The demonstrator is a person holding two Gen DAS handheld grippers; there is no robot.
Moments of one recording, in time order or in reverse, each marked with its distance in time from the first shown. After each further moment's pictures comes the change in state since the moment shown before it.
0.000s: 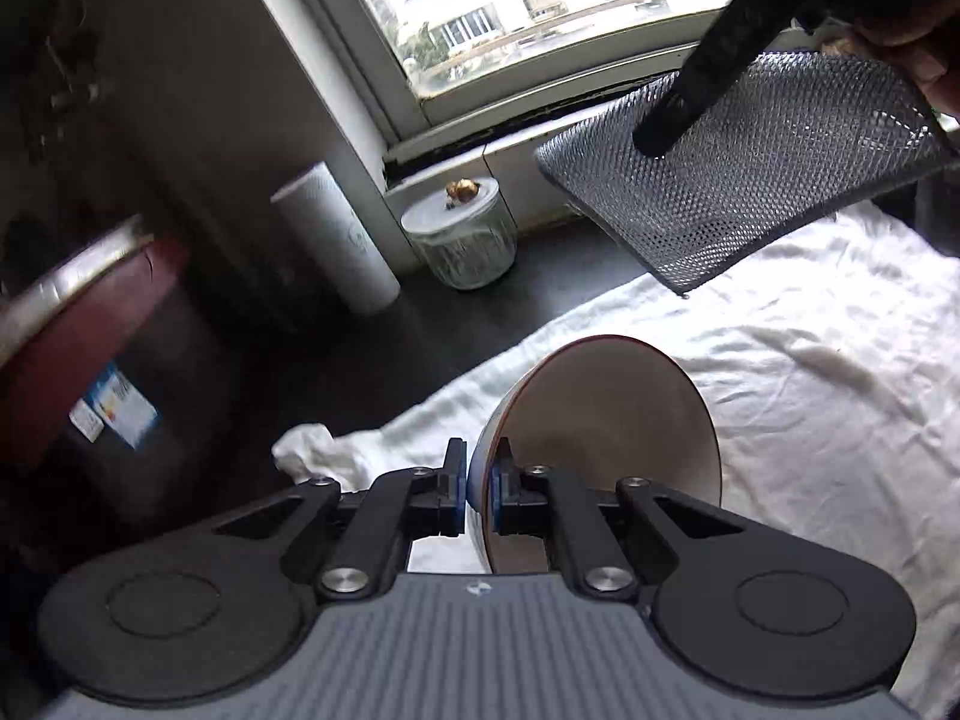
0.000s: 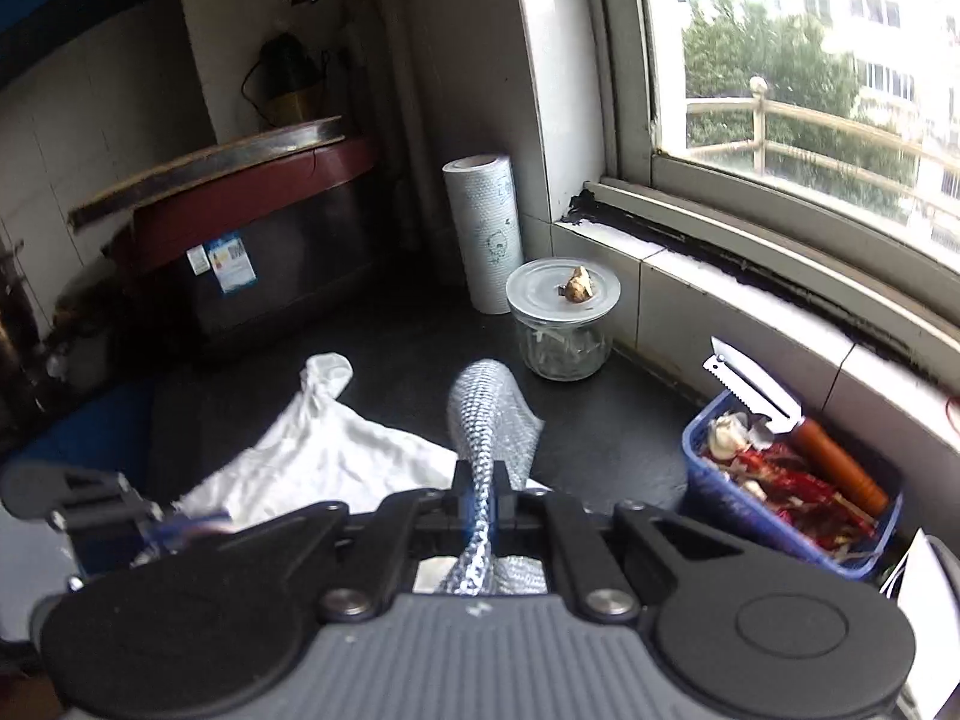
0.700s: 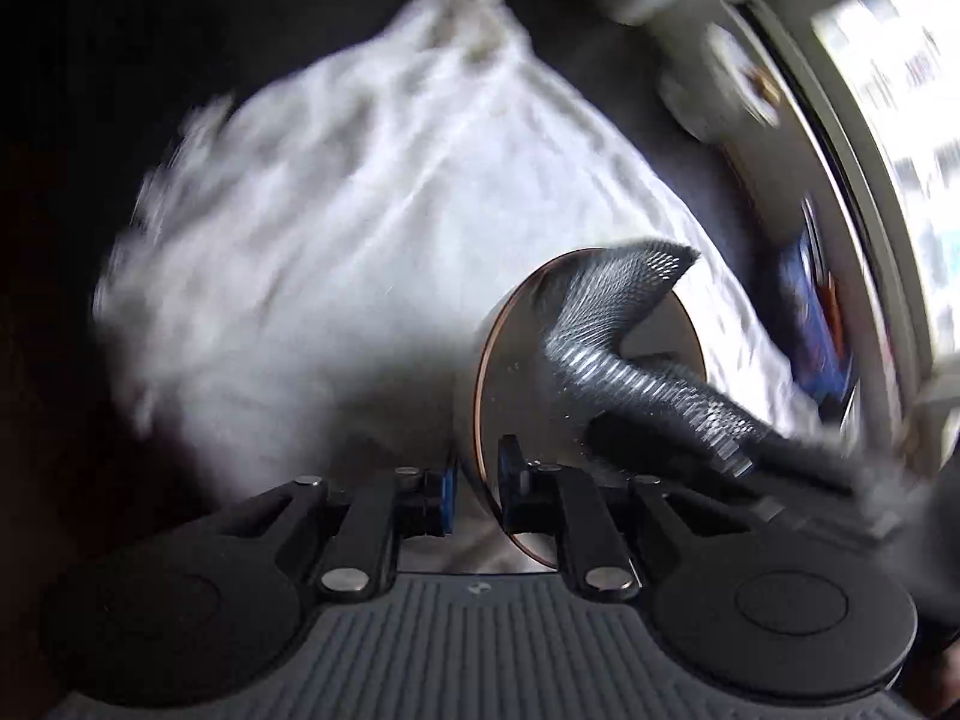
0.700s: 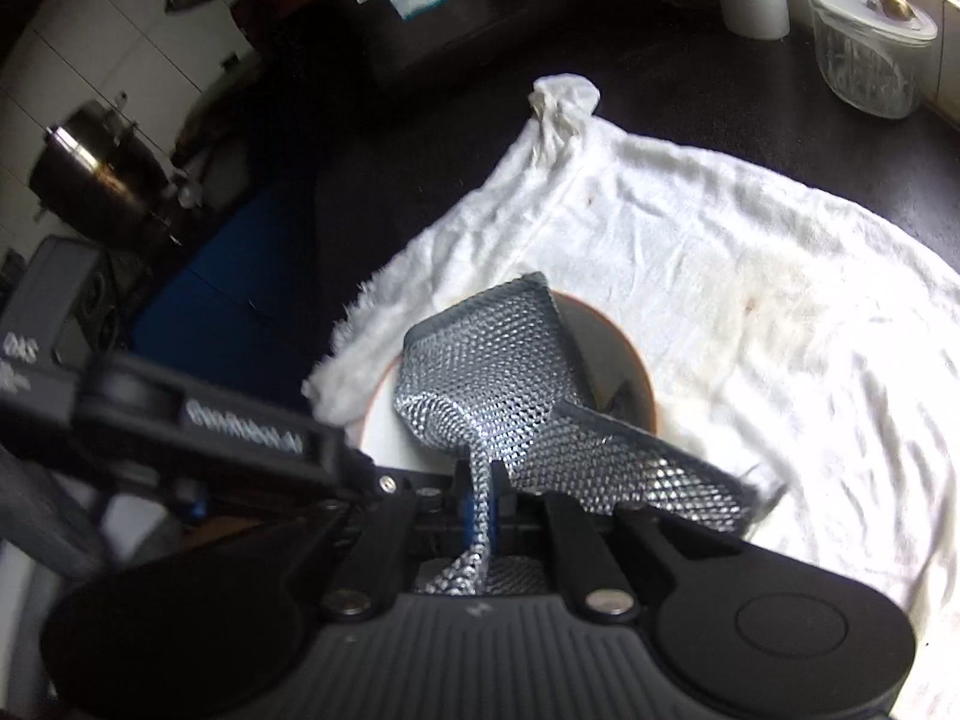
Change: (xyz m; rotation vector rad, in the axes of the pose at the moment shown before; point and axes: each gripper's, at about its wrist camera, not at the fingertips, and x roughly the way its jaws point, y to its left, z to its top) left arm 0.017 0.062 -0.081 -1.034 0.463 -0.310; right arm 0.076 0.096 -0.046 0.071 0.410 0.384
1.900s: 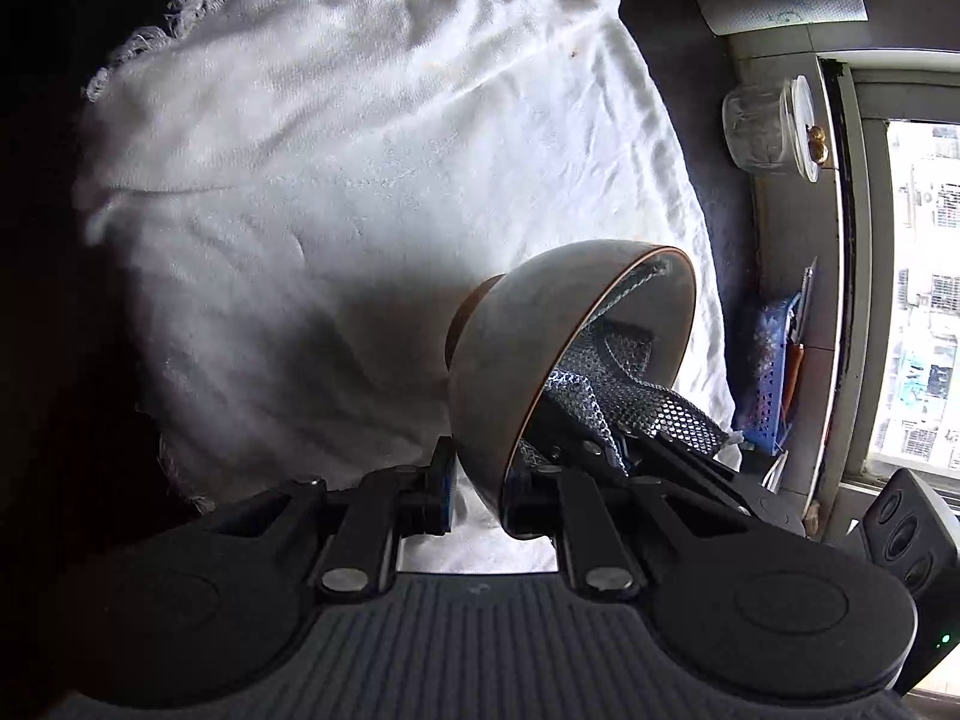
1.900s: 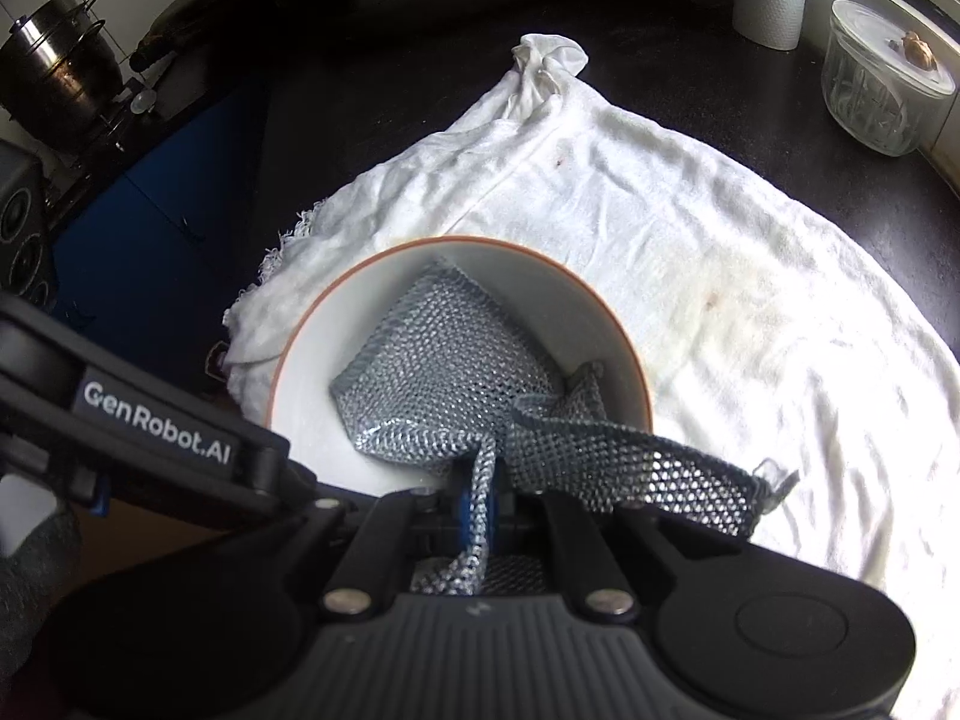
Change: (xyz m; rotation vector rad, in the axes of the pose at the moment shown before) left arm 0.011 0.024 -0.005 -0.444 0.186 -0.139; right arm 0.034 0.008 -0.001 -0.130 0.152 -0.166
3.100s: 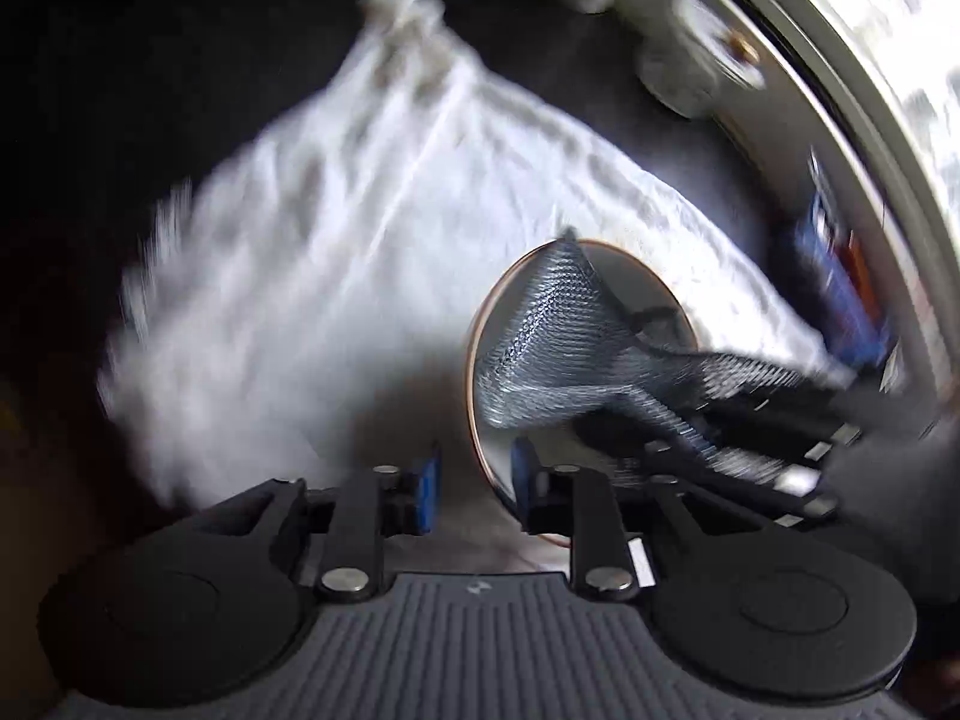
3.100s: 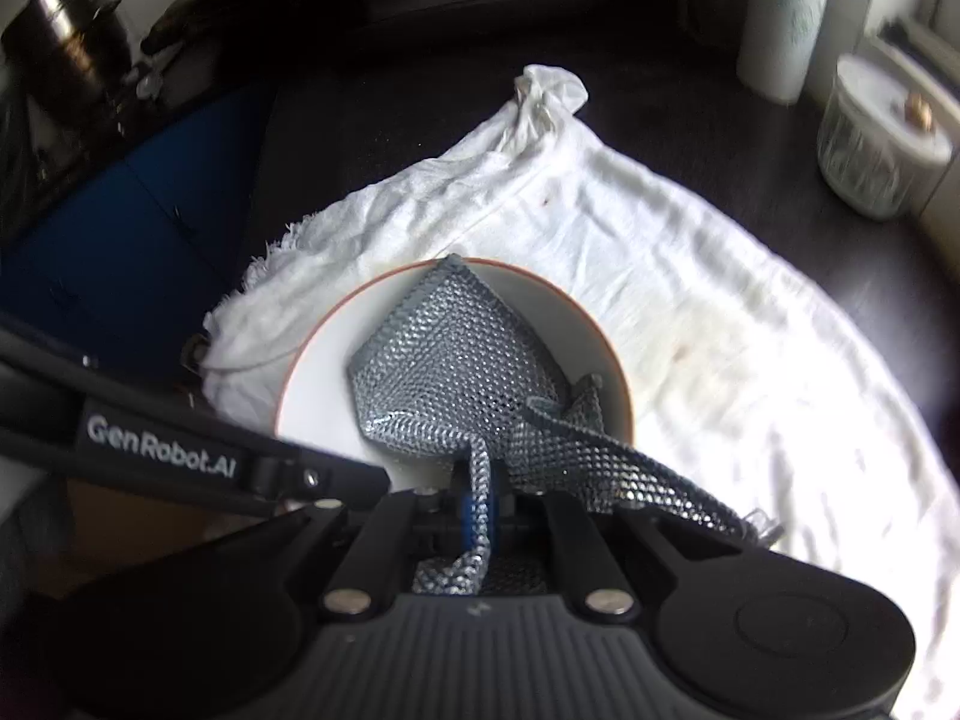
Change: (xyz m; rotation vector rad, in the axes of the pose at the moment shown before) left arm -0.007 -0.065 0.004 0.586 -0.201 0.342; right arm -0.010 0.000 0.009 -0.123 -0.049 -0.083
